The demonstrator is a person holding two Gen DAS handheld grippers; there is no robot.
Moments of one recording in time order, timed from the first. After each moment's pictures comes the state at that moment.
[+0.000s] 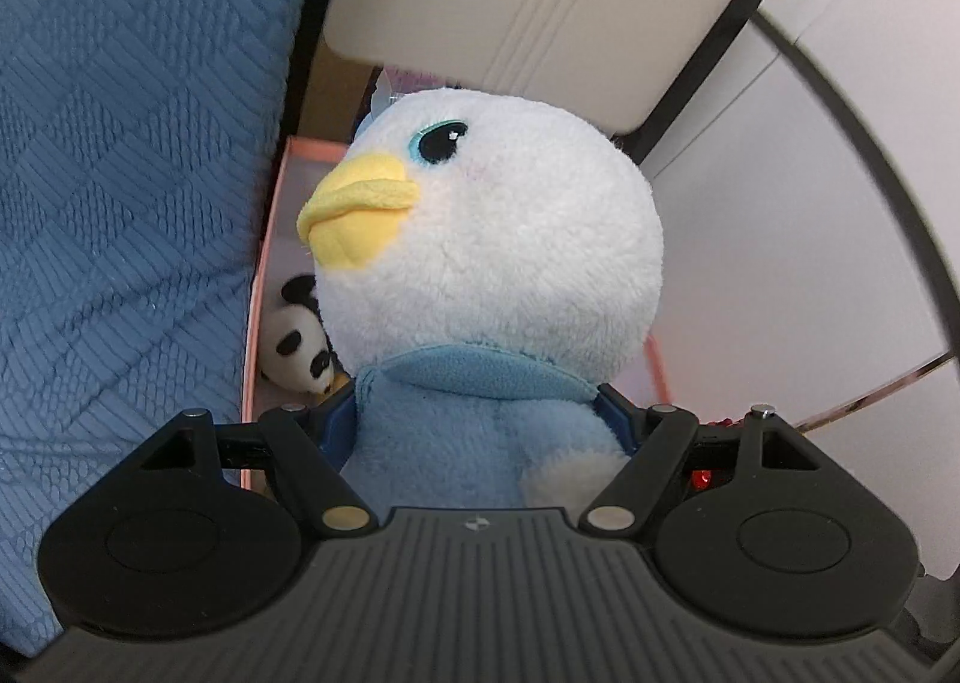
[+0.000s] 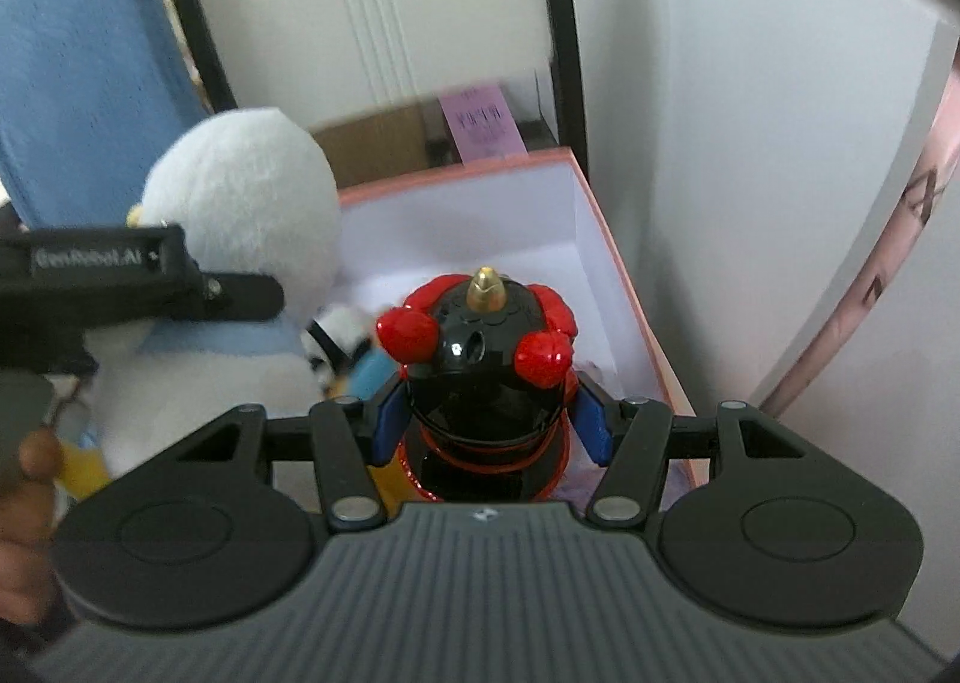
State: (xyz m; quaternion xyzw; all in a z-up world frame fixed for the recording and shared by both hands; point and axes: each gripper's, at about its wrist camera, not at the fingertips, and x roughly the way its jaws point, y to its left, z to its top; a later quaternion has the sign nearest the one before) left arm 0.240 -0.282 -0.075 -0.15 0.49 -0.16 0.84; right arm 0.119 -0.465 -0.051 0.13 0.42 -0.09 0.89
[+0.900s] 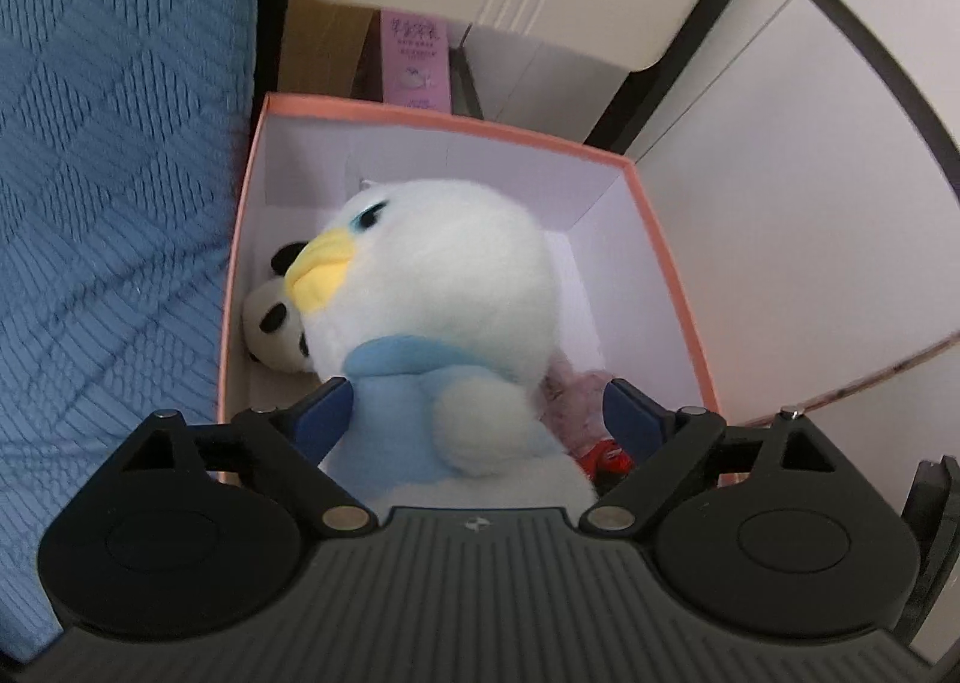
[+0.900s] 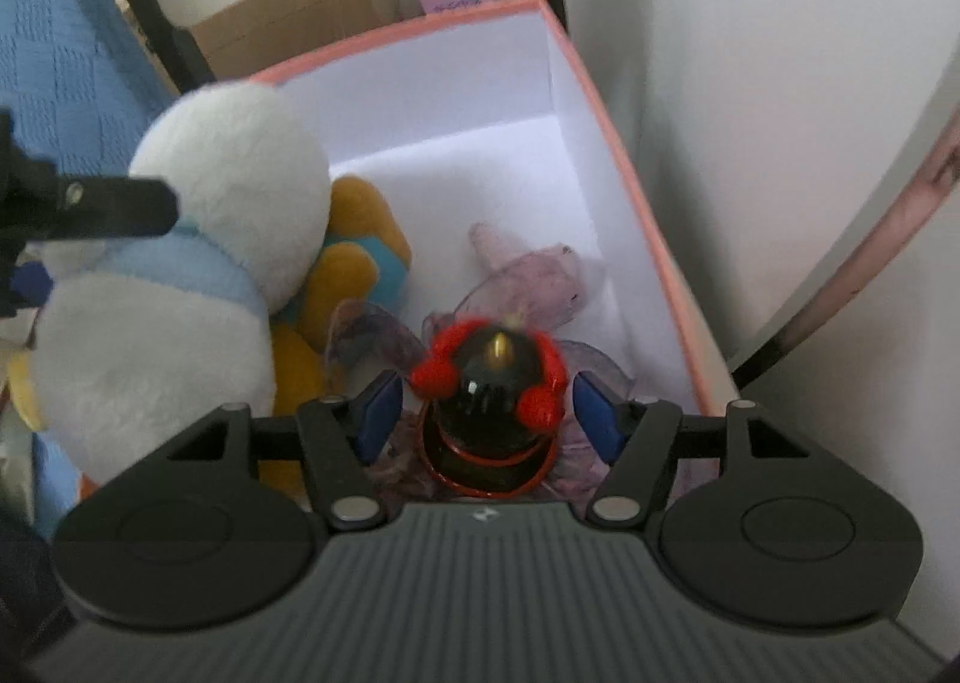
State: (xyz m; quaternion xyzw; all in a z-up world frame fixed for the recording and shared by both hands) left arm 0.248 -0.295 -0.100 -0.11 0.51 -0.17 0.84; right arm 0.124 -0.488 -0.098 0.16 0.48 -0.08 0.86
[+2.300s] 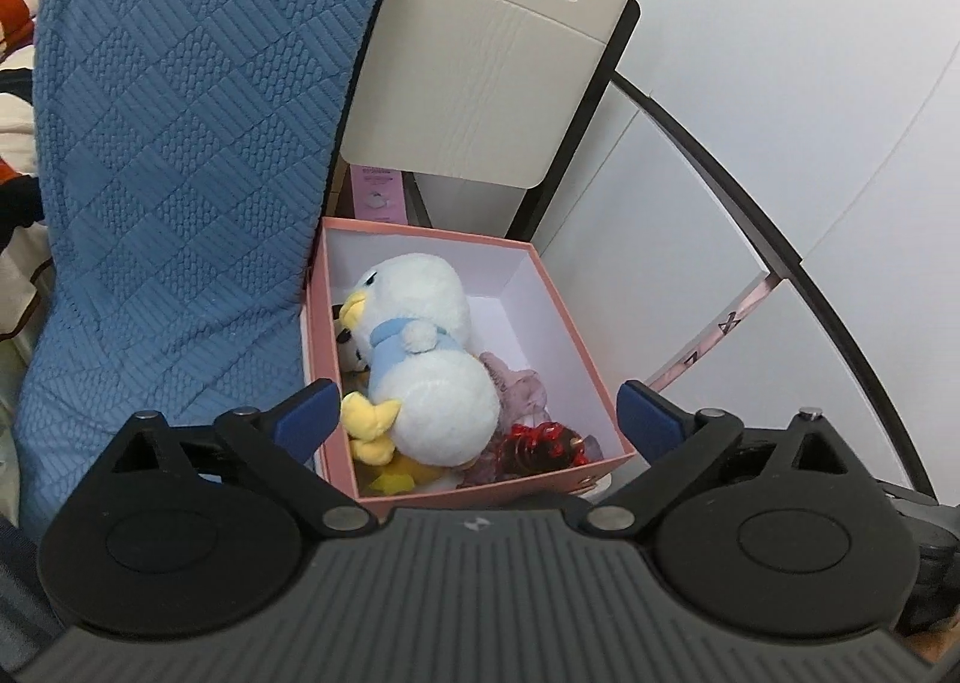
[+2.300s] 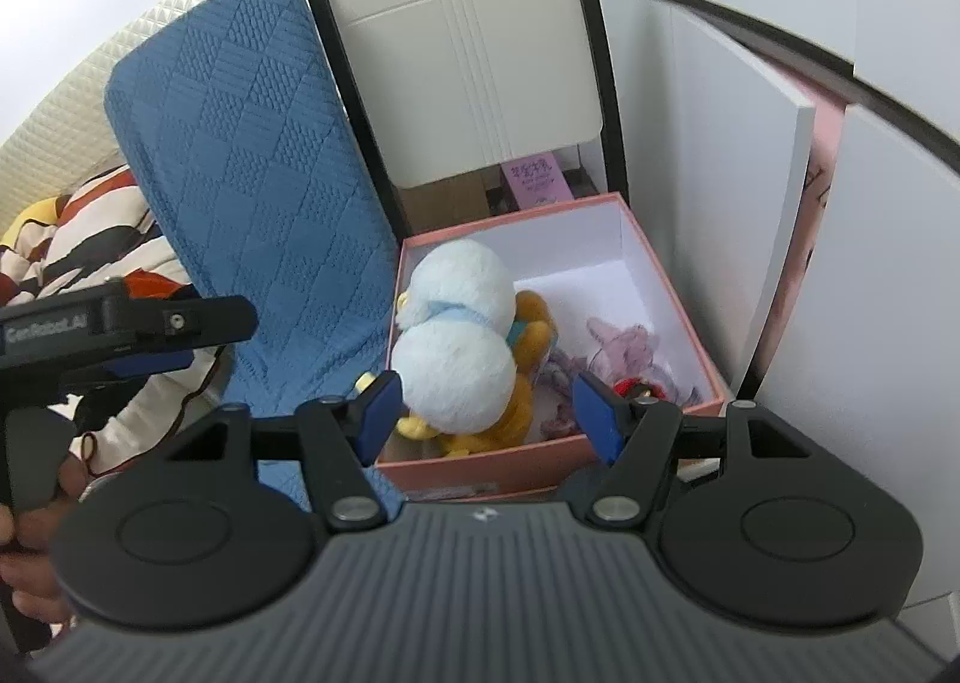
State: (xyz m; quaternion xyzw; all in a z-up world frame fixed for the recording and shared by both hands) left arm 0.059 -0.183 0.056 -0.12 0.39 -0.21 0.89; right arm -0.040 -0.380 0.080 0.16 0.36 -0.06 0.92
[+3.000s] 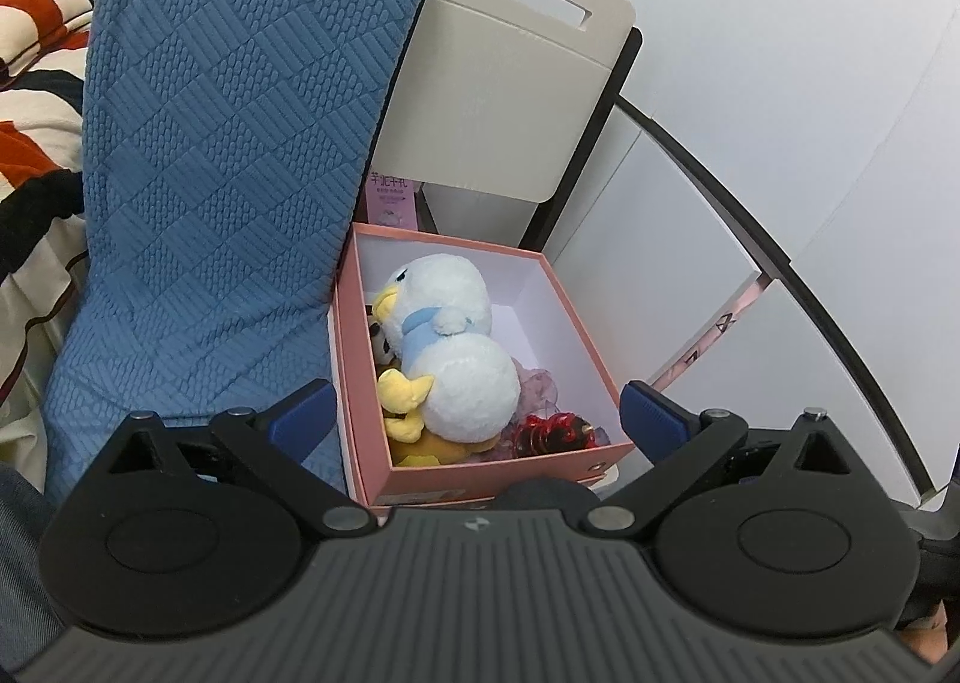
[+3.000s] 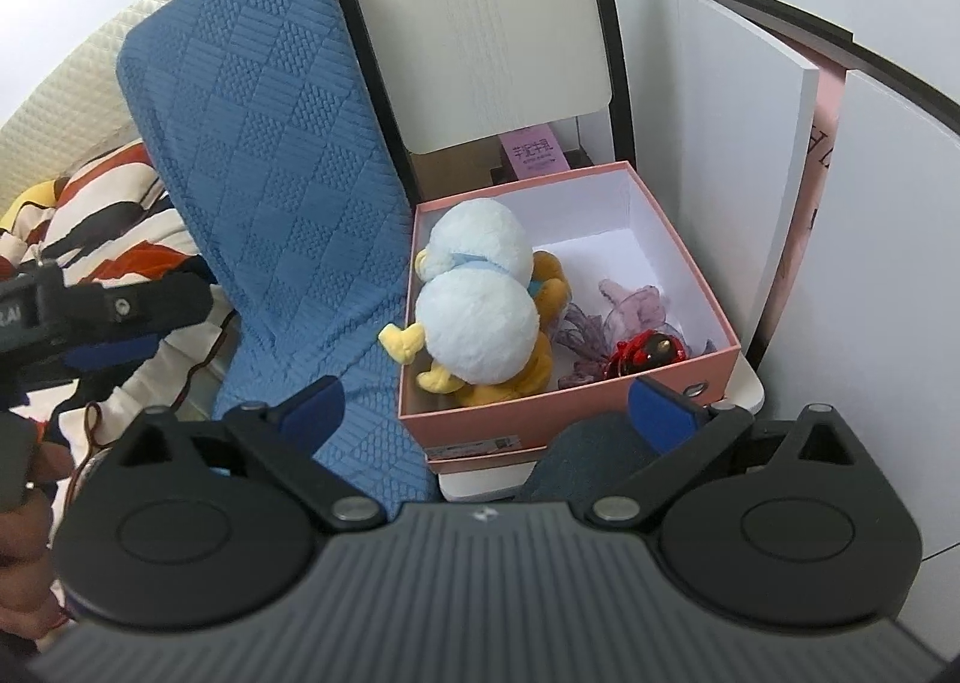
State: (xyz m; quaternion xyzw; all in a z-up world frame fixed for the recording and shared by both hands) left arm 0.010 -0.146 0.060 -0.13 0.37 -0.21 0.90; right arm -0.063 -0.342 0.070 0.15 0.36 -0.07 0.92
